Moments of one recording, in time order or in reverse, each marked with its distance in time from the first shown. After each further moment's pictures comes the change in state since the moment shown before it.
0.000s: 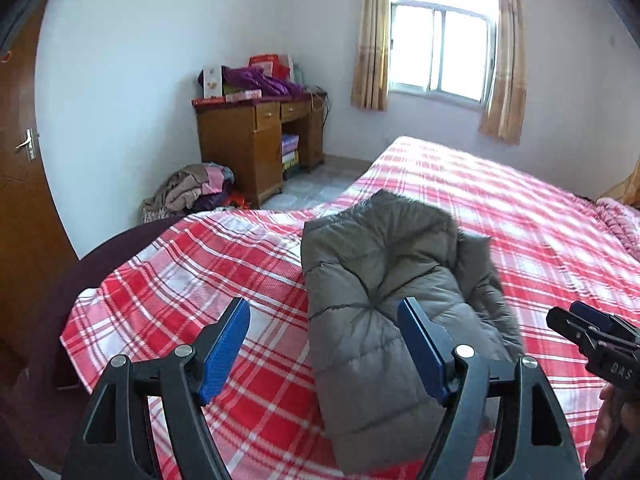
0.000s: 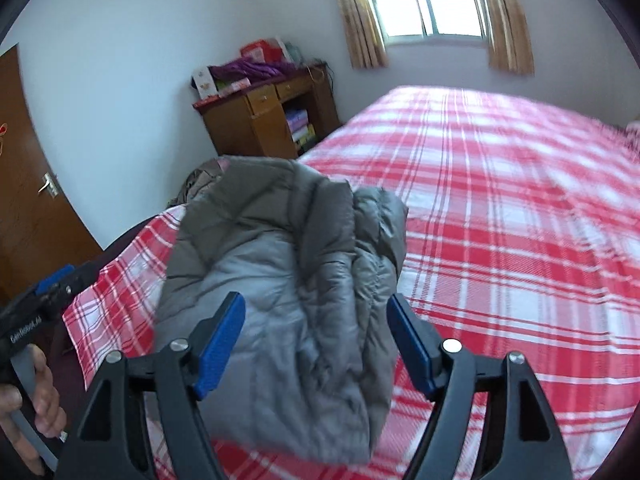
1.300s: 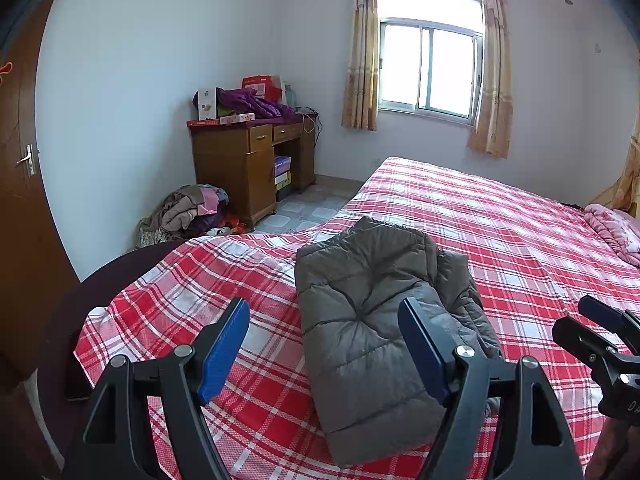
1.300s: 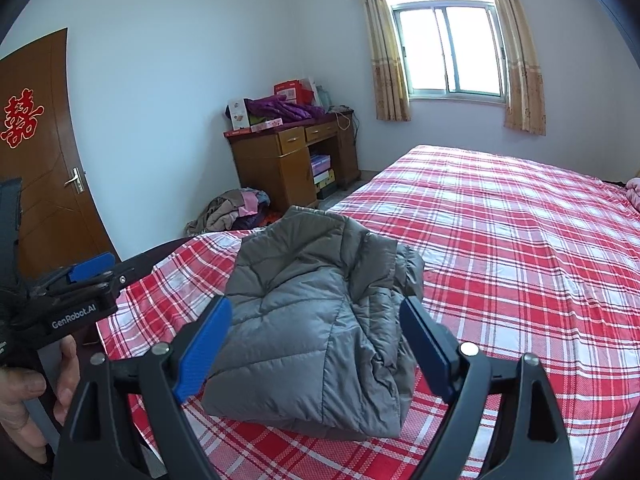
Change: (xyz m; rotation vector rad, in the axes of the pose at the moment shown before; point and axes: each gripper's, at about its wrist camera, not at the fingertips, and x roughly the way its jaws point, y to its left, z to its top) left arm -0.030 -0.002 0.009 0.021 -0.062 -0.021; right arm -0.063 0.053 -0.005 -0.108 -0.145 0.023
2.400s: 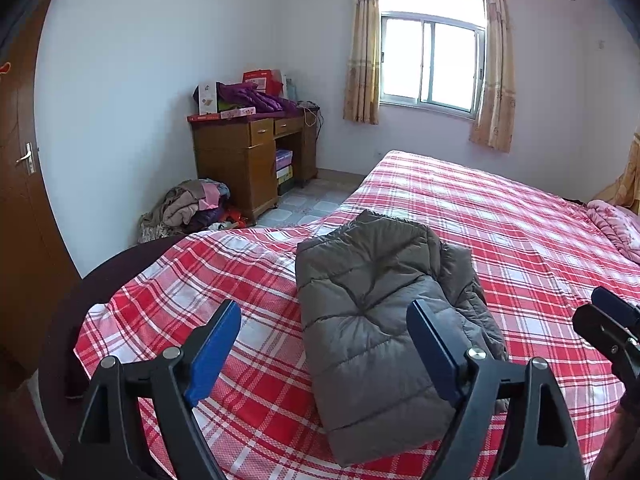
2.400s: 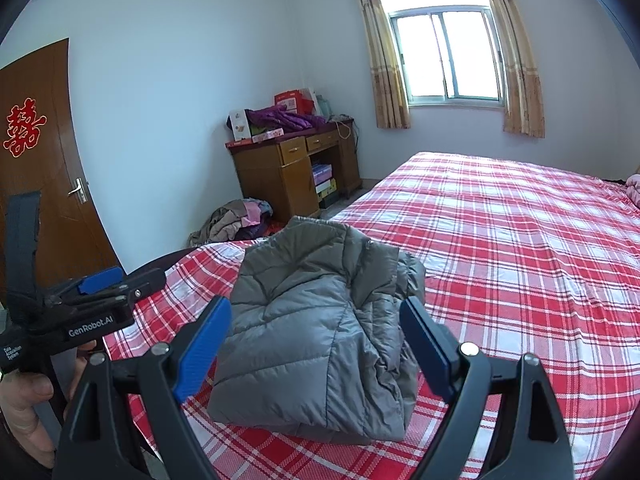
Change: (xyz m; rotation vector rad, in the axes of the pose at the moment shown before) left arm 0.007 -0.001 -0.003 0.006 0.020 0.005; right arm -0.007 0.002 0.002 0.011 -0.040 0.007
